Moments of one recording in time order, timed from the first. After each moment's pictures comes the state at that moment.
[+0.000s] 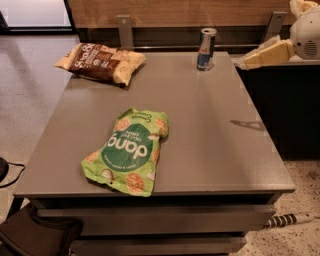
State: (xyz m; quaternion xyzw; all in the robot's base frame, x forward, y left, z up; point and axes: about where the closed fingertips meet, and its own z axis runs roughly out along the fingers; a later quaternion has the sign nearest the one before) arm 0.630 -0.246 1.019 -0.40 0.71 0.01 0.58
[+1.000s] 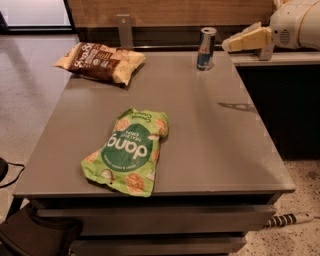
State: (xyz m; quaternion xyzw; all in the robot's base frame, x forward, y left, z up) arm 0.698 -0.240 1.020 -0.36 0.69 0.04 0.63
